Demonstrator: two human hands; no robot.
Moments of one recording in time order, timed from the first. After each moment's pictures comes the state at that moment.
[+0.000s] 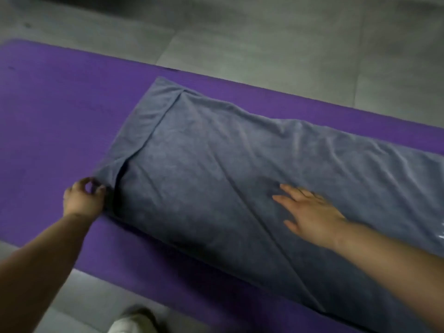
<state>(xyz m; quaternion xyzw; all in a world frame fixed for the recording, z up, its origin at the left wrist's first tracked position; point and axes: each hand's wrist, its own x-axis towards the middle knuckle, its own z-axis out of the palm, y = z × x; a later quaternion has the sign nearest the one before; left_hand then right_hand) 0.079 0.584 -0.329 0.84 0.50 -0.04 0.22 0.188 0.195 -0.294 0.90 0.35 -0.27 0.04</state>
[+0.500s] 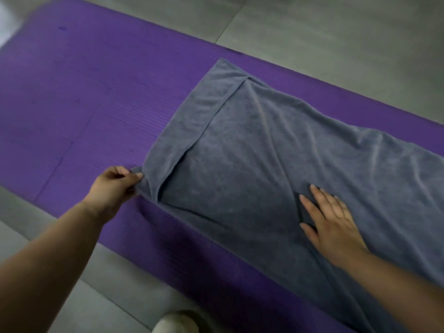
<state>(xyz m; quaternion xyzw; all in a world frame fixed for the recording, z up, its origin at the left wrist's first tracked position) 0.060 0.641 -0.326 0.62 0.50 0.03 0.60 0.169 0.267 -0.367 0.94 0.34 -0.06 -0.04</state>
